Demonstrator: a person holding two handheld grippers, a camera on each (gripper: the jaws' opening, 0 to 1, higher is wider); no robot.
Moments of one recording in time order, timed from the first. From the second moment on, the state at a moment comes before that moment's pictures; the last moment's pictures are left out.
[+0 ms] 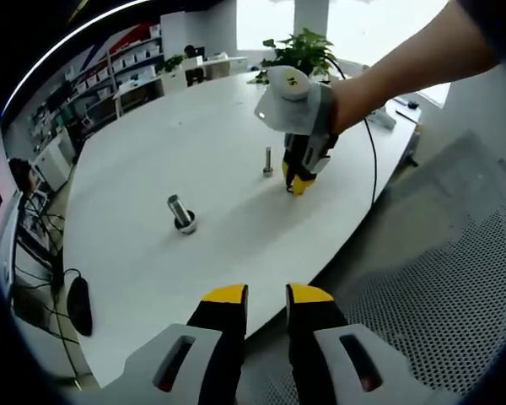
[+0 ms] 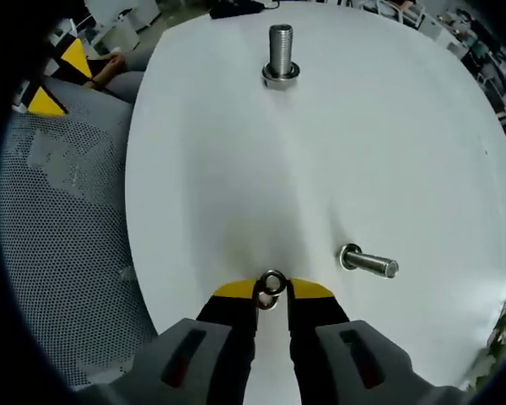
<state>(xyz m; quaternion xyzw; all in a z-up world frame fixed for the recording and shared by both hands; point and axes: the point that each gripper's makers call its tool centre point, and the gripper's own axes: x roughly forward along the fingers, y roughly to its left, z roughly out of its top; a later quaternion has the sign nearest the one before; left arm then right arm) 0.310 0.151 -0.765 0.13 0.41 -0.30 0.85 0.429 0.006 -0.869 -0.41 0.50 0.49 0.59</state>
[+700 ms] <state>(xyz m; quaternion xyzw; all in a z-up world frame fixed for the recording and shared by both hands) 0.308 0.151 -0.768 0.13 0.42 -0.30 0.85 0.429 0.013 -0.870 -0.50 0.49 0.48 0.53</state>
